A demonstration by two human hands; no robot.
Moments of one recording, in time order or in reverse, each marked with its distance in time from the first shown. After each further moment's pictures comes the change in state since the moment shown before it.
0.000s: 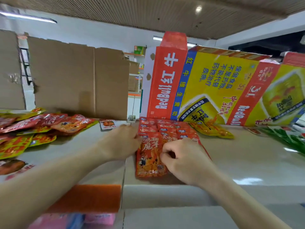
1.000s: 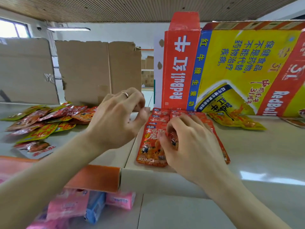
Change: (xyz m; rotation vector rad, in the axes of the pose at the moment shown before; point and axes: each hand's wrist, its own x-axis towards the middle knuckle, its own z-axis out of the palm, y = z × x) left_hand -0.035 0.016 -0.025 0.177 0.580 0.248; right_hand -0.007 0.004 0.015 -0.009 0.421 -0.144
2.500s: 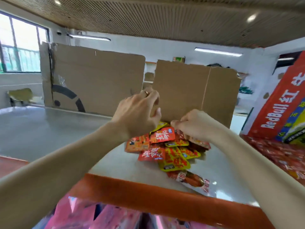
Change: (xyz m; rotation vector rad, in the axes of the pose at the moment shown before) left_hand -0.056 -0.293 -0.123 0.065 0.004 -0.118; right_hand 0.184 -0.255 0.141 0.097 -0.511 0.311
